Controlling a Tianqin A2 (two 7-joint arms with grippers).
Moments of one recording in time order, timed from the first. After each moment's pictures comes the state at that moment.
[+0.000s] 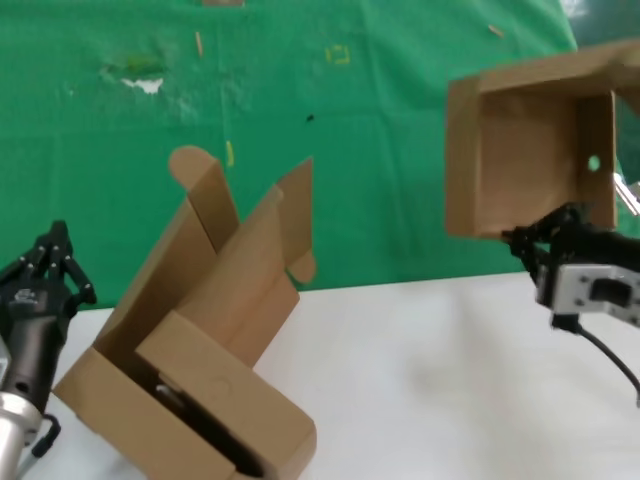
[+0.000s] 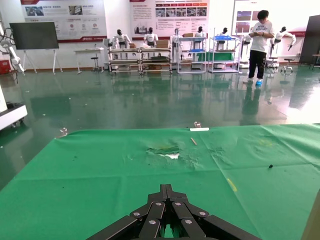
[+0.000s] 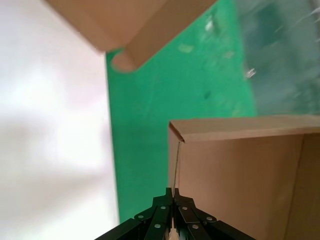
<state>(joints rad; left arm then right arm) 0.00 -0.30 1.60 -1.60 -1.80 0.00 0.00 0.20 0.65 -1.61 1.89 0.74 -0.90 0.22</state>
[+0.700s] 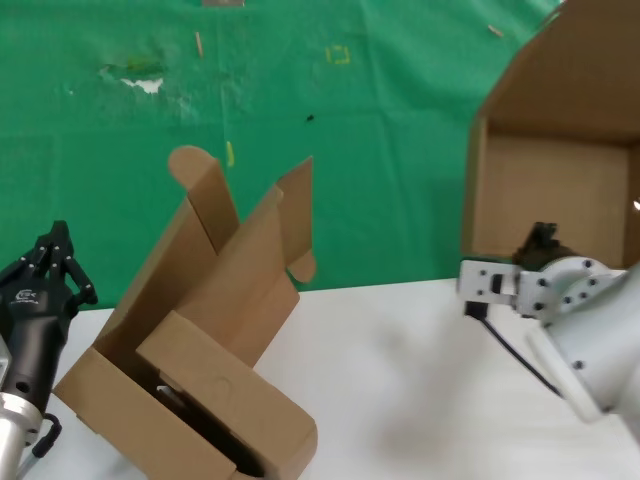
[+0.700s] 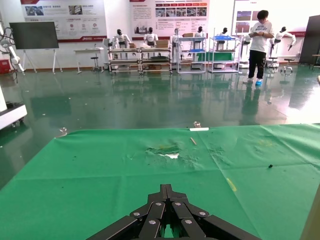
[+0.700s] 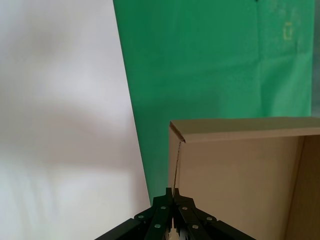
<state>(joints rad) 0.00 -0.30 1.60 -1.60 -1.80 0.00 0.00 0.46 0.41 -2.01 1.68 -0.03 -1.18 0.71</state>
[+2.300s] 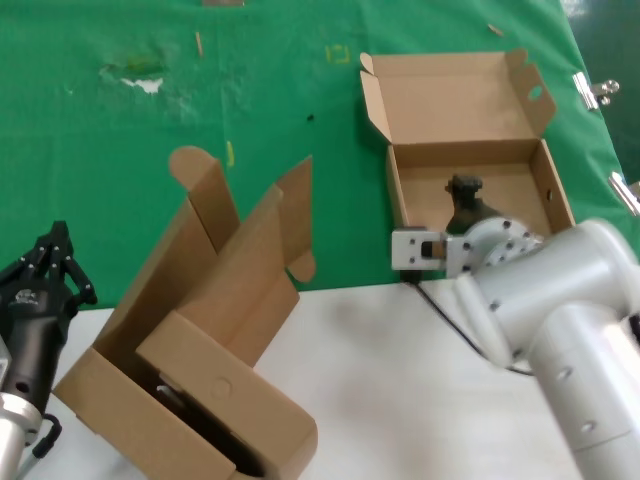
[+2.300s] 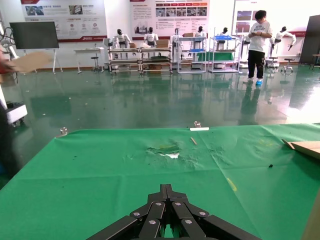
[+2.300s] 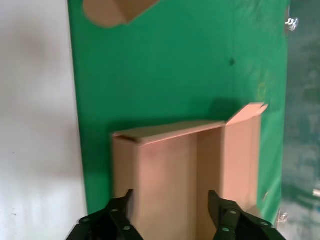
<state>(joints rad) 0.00 -0.30 1.60 -1.60 -1.80 0.00 0.00 0.55 0.10 -1.88 1.42 -0.20 -0.97 0.46</state>
